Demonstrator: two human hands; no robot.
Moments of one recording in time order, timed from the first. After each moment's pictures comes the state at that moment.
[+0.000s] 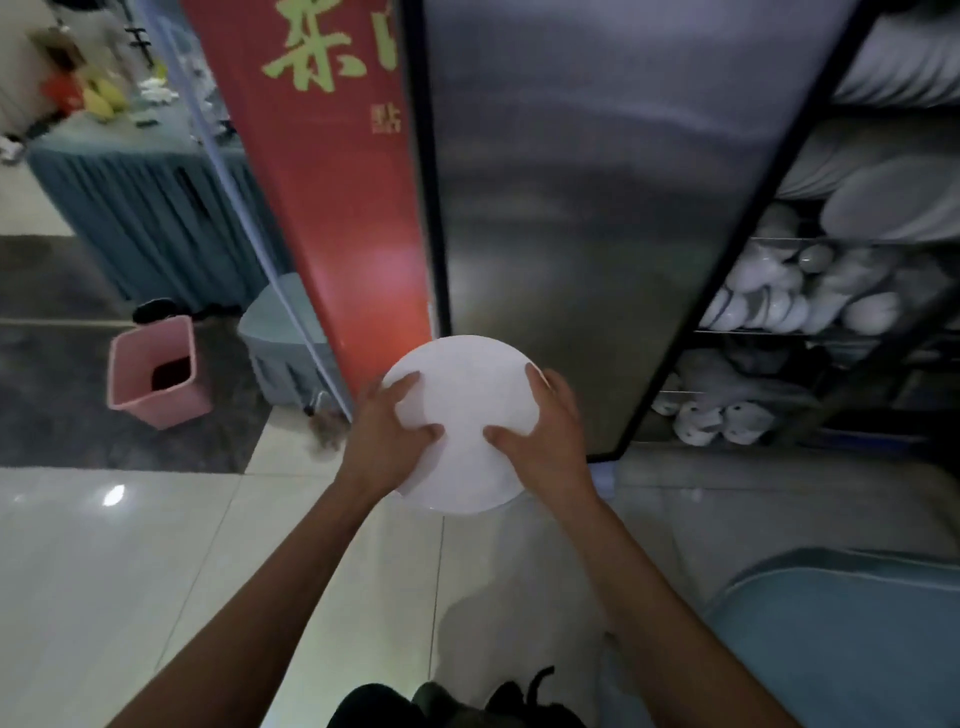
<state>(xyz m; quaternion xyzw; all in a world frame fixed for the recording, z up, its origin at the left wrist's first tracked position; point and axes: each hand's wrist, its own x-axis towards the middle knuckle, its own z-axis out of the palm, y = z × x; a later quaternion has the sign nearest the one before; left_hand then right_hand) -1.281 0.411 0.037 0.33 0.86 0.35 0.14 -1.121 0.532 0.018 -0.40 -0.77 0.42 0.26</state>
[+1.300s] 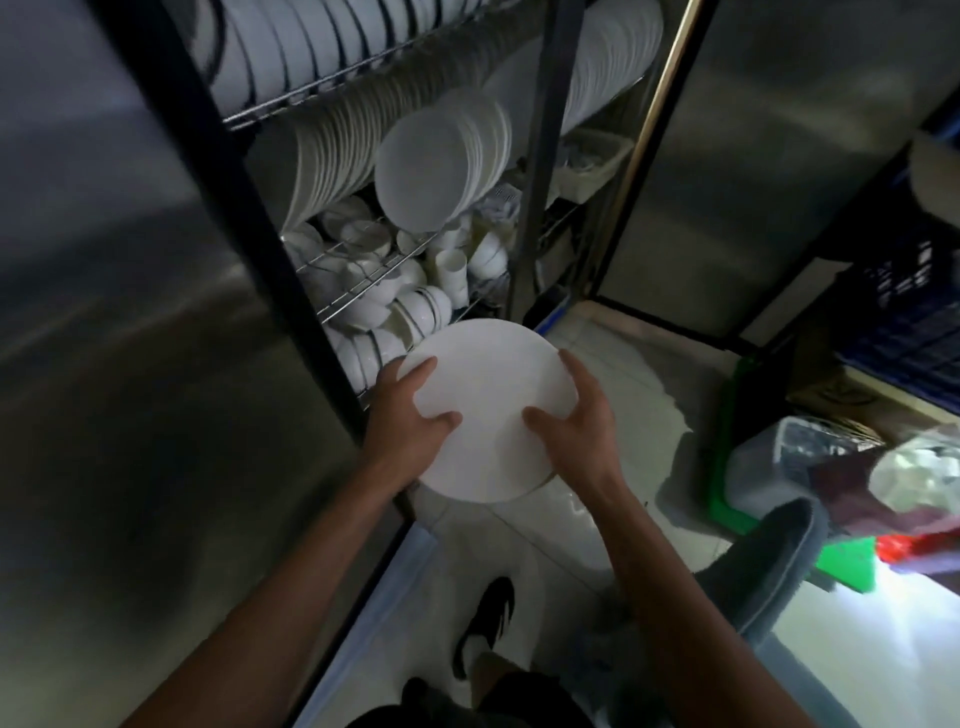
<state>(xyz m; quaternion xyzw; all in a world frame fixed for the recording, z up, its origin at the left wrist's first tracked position) -1.082 1.001 -0.010 0.67 0.59 0.29 0.35 -0.893 0.925 0.002 -0.75 -0.38 0.31 0.45</state>
